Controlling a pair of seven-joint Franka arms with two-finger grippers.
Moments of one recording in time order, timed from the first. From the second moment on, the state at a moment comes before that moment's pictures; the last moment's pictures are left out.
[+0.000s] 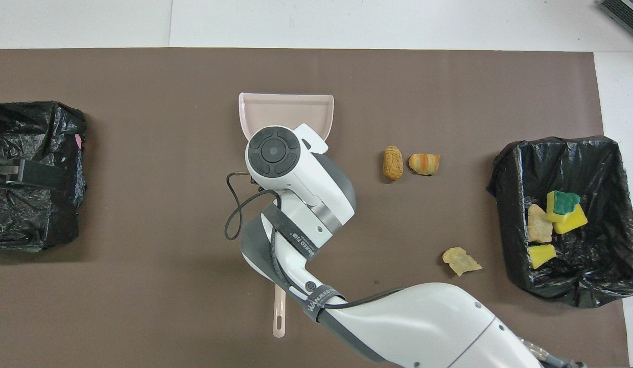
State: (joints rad) left arm 0.04 -0.08 -0.12 -1.58 -0.03 1.52 0.01; right arm 0.55 0.69 0.17 -1.30 -0.15 2.03 0.77
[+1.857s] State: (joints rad) left arm 0.08 -0.08 -0.10 -1.58 -0.03 1.50 0.00; right arm 0.75 0.12 0.18 -2.04 0.00 2.22 1.05
